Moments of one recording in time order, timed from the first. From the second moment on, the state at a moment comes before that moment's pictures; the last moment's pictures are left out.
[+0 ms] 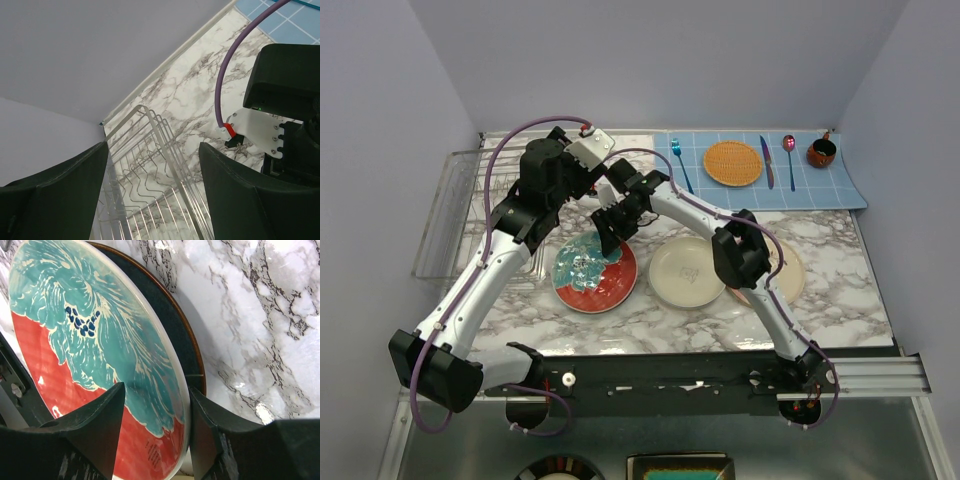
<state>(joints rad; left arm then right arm) -0.41 1.22 1.25 -0.31 -0.19 0.57 0.77 2.46 2.20 -0.88 -0.51 0.01</state>
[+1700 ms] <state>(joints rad) -0.41 1.21 1.25 -0.31 -0.18 0.57 0.80 2.39 2.16 -0.89 -0.29 -0.03</state>
